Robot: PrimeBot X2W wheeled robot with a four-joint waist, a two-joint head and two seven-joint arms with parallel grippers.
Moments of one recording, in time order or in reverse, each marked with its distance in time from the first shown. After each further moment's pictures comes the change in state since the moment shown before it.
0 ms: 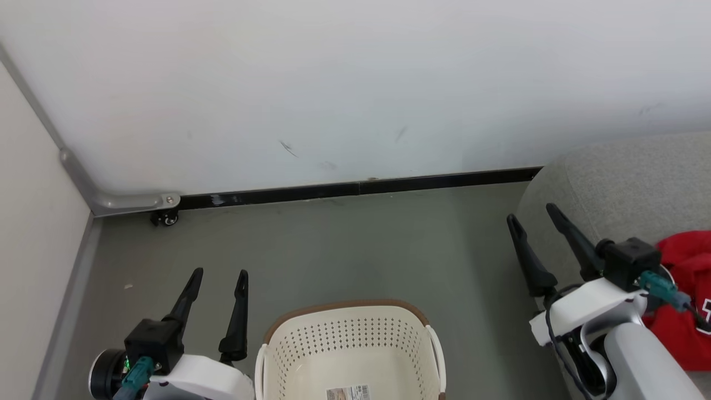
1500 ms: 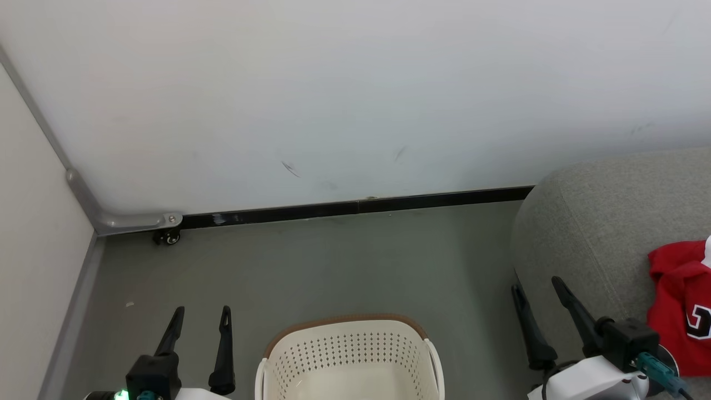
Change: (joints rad) left arm 0.110 -0.020 0.046 0.017 0.090 0.073 0.000; right arm 0.292 0.144 -0.162 -0.172 -0.169 0.000 0.030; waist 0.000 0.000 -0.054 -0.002
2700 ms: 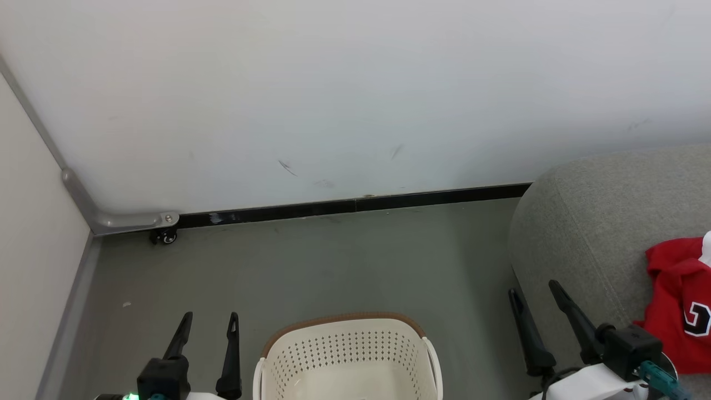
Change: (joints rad) left arm -0.002 -0.004 -0.020 0.024 0.016 -0.001 0.000; right arm 0.047 0.007 0.008 -0.072 0.013 0.000 0.017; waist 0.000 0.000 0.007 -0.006
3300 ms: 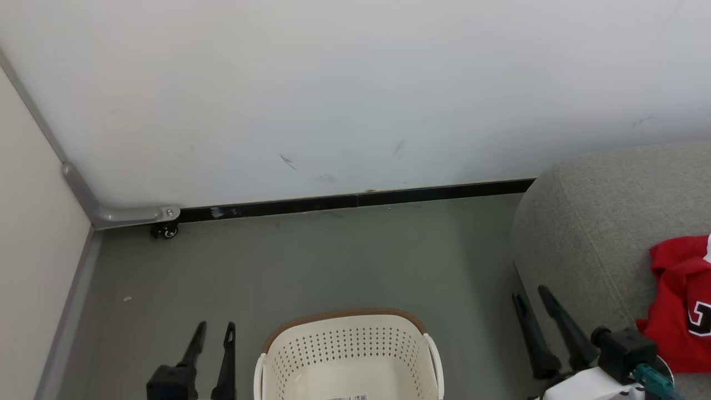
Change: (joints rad) left arm 0.003 -0.006 -0.007 0.017 0.015 -0.003 0.000; right arm 0.003 0.001 0.008 -0.014 0.000 0.000 0.008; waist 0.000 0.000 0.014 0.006
